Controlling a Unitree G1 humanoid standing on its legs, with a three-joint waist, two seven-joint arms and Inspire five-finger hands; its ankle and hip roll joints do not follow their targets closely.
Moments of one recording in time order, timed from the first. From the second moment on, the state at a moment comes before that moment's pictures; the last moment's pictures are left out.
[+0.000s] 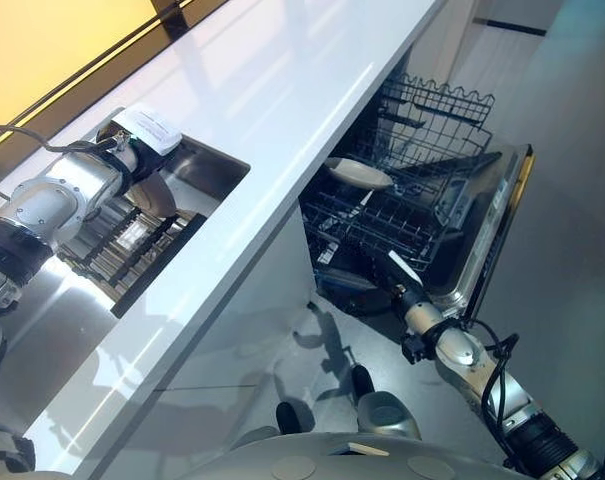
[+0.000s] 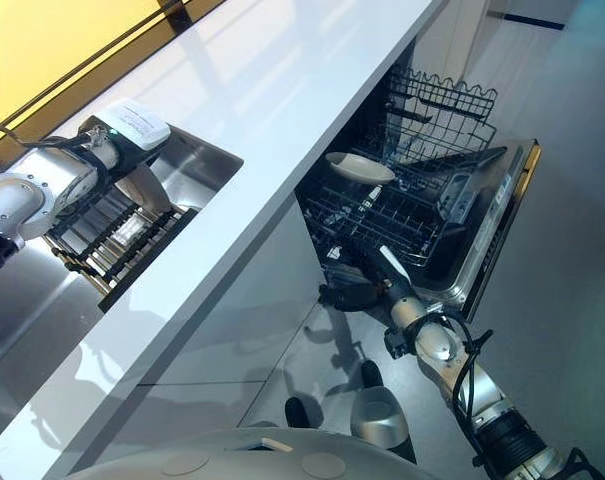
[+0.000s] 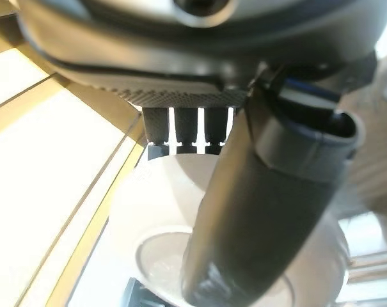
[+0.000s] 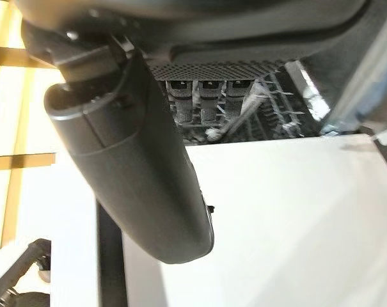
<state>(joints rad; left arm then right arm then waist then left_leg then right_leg) -0.93 1.18 -0.86 0.37 0.77 0.00 -0.16 0.06 -0.61 0.38 -0.10 0.34 0.02 -0.05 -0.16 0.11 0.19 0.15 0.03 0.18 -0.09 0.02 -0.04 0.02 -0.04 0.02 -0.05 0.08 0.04</state>
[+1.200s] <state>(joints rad) -0.25 0.99 0.06 -0.26 0.29 -0.16 0.14 -0.23 -0.71 0.19 -0.29 -0.04 -0.11 -0.03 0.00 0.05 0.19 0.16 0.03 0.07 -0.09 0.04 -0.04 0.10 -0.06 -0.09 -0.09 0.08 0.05</state>
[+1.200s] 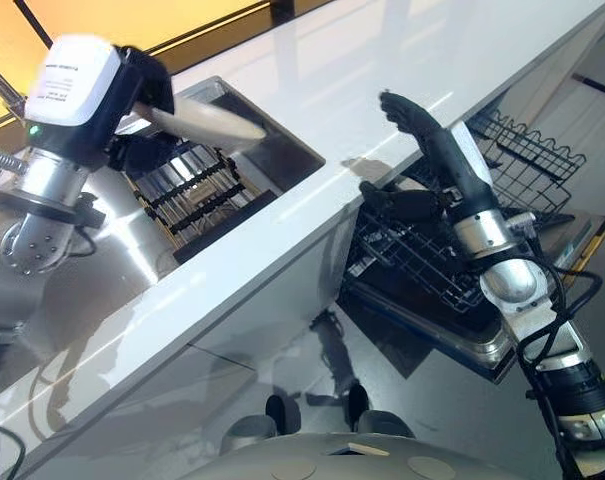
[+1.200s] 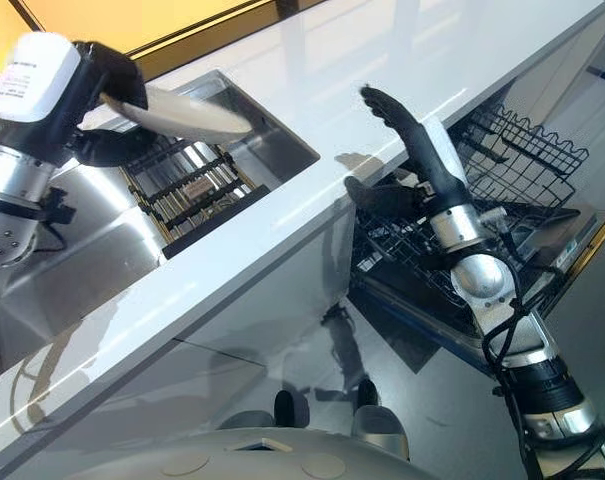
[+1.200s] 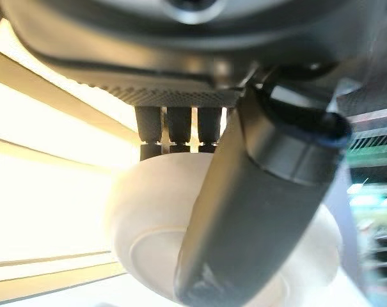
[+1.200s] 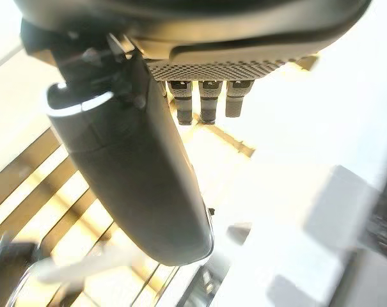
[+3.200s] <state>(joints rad) -0.31 0.76 -0.12 -0.30 0.14 -0.12 0.05 -0.32 -0.68 0.32 -0.32 -0.20 -0.09 -0.15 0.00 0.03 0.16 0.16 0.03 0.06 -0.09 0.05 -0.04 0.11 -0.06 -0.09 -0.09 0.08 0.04</state>
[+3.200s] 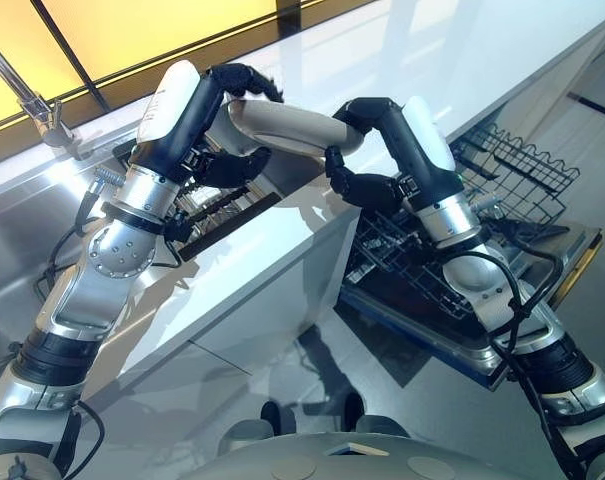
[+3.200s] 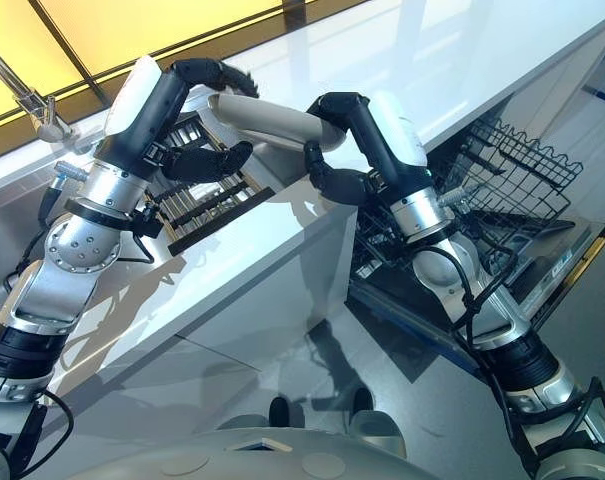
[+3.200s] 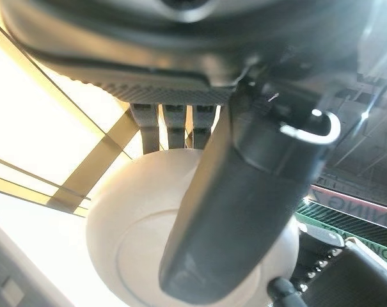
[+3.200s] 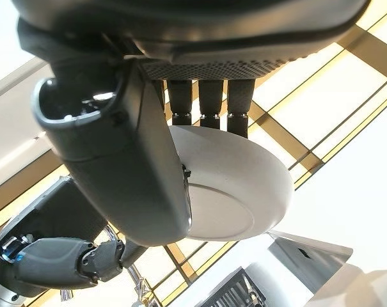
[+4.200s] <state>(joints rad) -0.12 0.78 -0.04 -0.12 0.21 -0.08 0.13 -0.17 -0.69 -0.03 -0.26 -0.23 -0.13 -0.41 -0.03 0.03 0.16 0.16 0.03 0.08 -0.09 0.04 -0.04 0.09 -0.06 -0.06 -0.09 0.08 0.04</state>
